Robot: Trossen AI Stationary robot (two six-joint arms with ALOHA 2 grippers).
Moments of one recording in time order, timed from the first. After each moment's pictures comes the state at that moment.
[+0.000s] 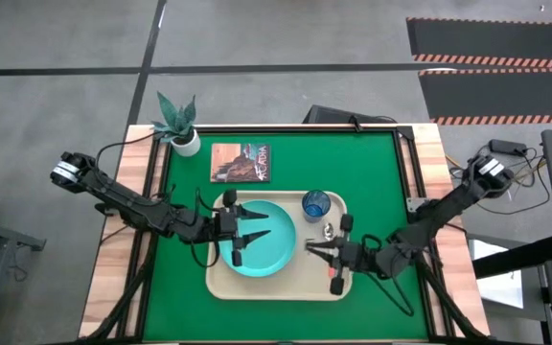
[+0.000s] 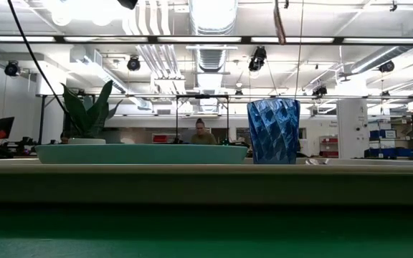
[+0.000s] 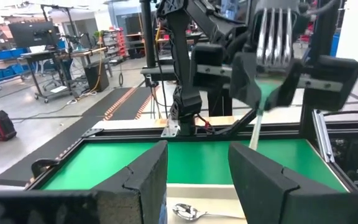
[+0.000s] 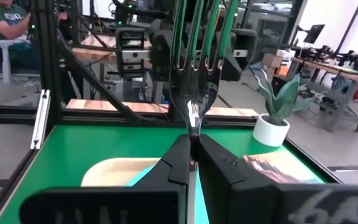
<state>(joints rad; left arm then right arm) -0.41 1.27 0.78 0.49 -0.55 0.06 0.64 1.44 0.85 0.51 0.83 -0.07</state>
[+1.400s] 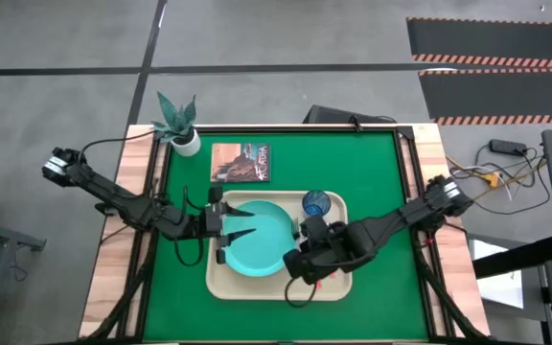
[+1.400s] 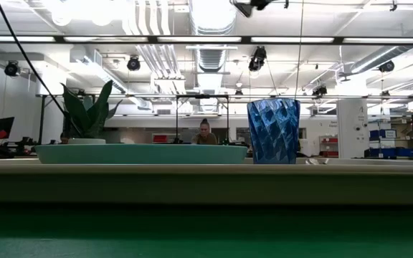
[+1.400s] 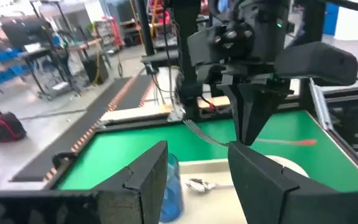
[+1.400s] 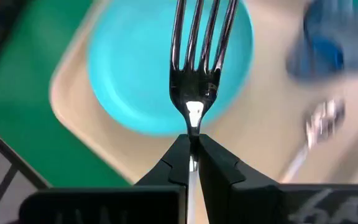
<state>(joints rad) -0.46 1.11 0.78 0.23 -0.58 0.10 0.45 1.87 1.84 -1.17 0.40 1.41</state>
